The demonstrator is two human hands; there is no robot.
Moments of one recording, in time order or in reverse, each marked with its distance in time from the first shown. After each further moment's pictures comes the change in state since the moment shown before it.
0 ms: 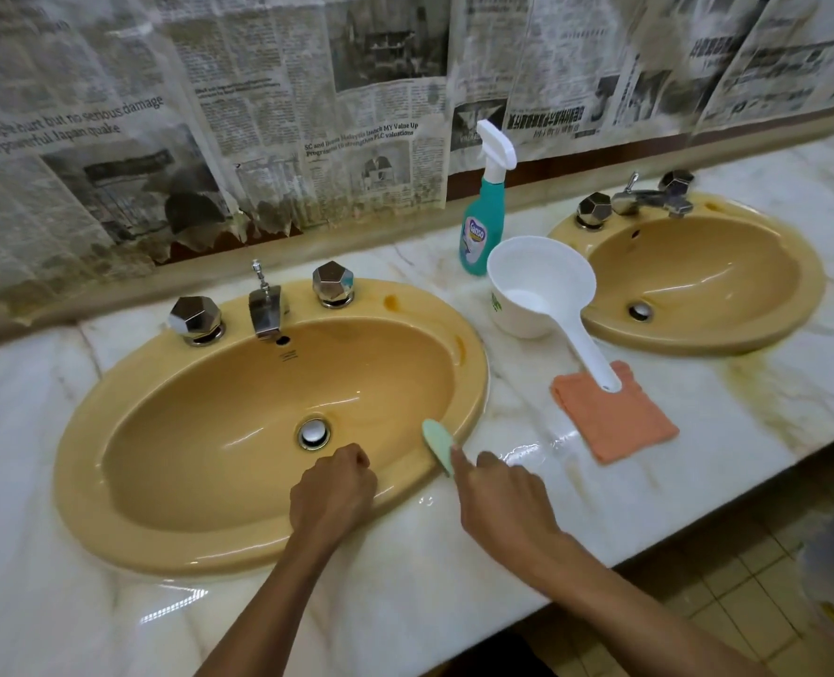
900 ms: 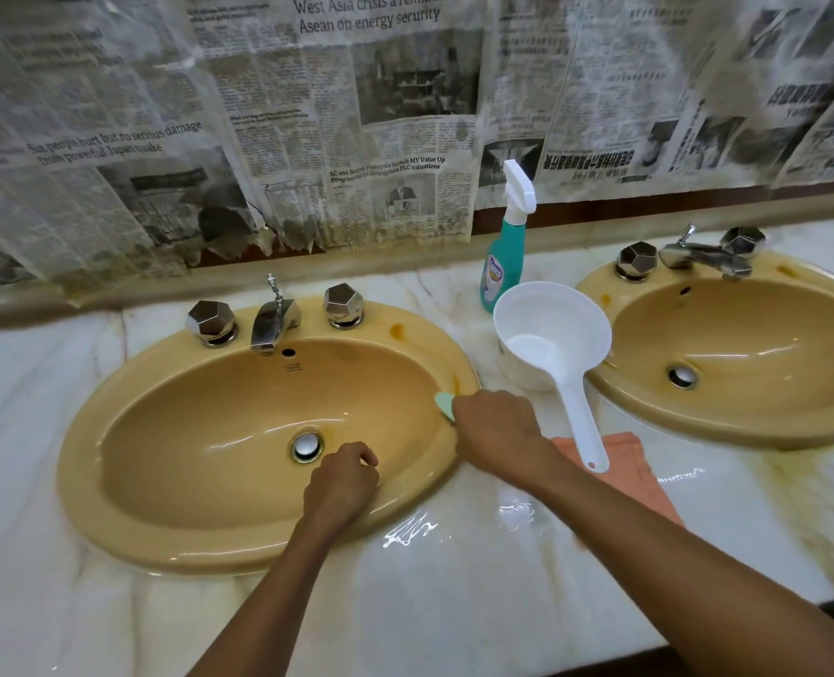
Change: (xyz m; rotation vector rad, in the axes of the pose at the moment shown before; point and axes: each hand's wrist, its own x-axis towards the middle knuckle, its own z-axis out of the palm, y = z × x) left_hand 0.025 0.061 0.017 -0.263 0.014 -0.178; right_hand 0.114 0.064 -0.059 -0.137 -0.171 -0.192
